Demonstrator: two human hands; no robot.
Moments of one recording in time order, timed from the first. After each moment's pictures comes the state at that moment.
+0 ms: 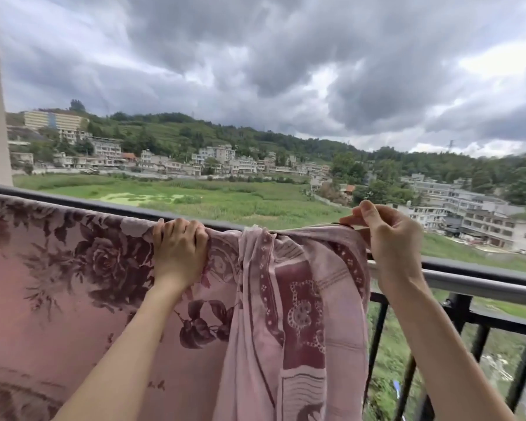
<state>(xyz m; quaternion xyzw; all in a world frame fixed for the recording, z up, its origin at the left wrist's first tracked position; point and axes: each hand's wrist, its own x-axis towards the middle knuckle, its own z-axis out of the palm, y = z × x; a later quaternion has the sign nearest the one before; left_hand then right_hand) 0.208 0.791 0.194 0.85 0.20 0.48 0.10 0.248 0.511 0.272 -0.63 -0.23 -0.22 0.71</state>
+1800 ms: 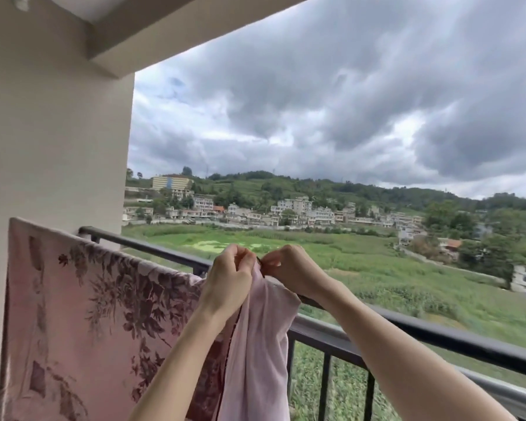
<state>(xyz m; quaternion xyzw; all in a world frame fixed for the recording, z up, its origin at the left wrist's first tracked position) 0.202 0.585 0.282 0.74 0.19 0.53 0.37 0.327 0.529 0.308 -0.69 -0.64 -0.17 0.28</state>
